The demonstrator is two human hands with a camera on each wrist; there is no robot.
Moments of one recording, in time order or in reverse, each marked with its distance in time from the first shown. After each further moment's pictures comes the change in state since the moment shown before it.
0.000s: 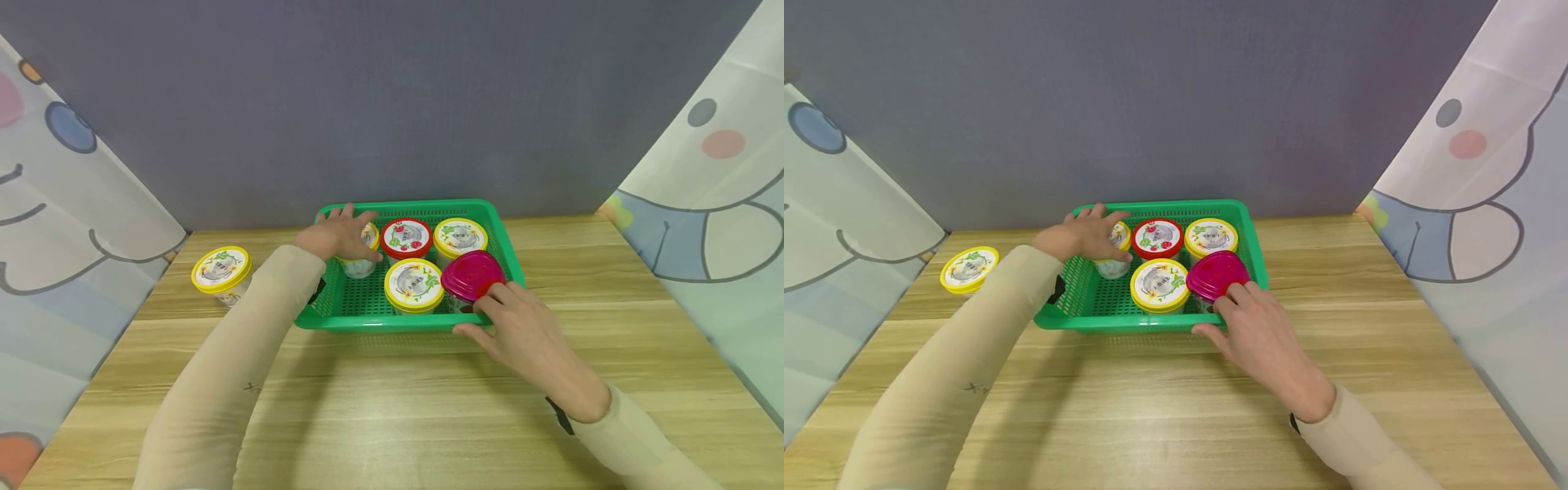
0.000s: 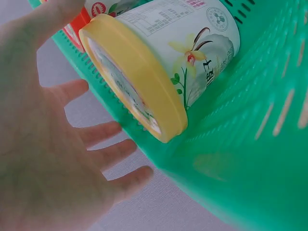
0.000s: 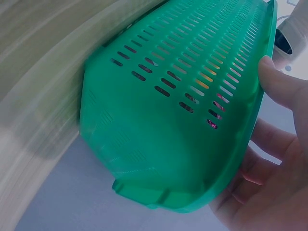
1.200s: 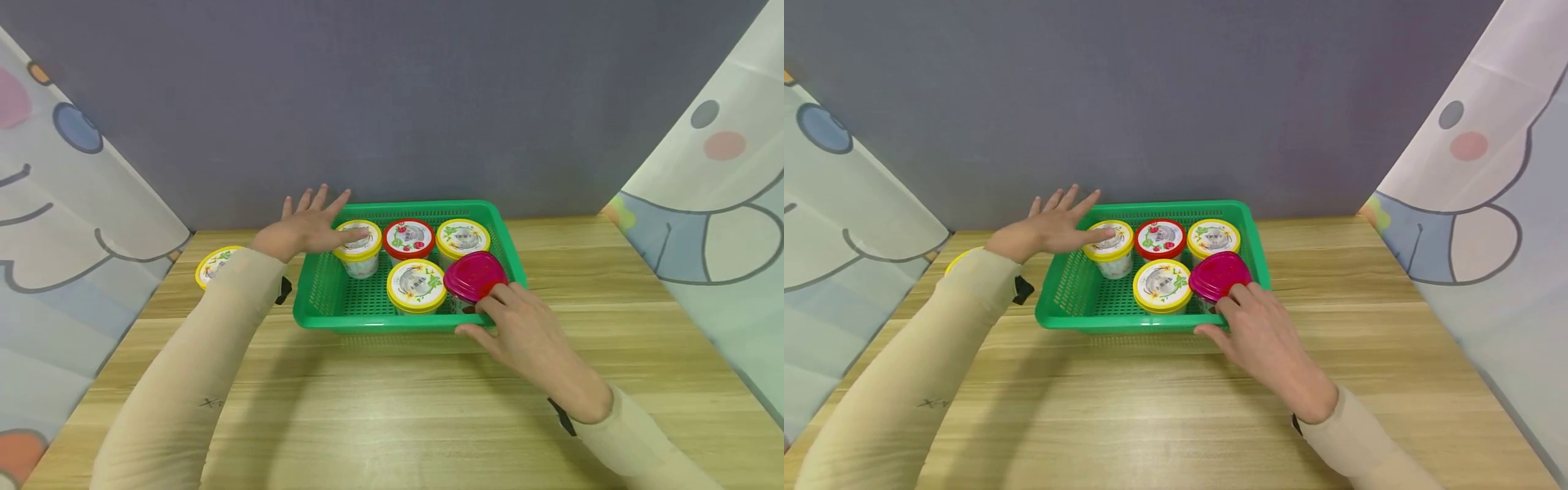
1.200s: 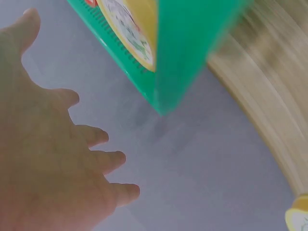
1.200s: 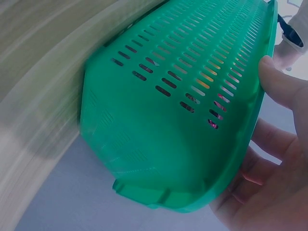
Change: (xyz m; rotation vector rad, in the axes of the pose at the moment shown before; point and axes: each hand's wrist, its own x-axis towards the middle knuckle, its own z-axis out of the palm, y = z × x) left_hand -0.031 -0.043 -0.016 -0.089 0.042 -0.037; right_hand -0.001 0.001 0.001 0.001 0.012 -0.019
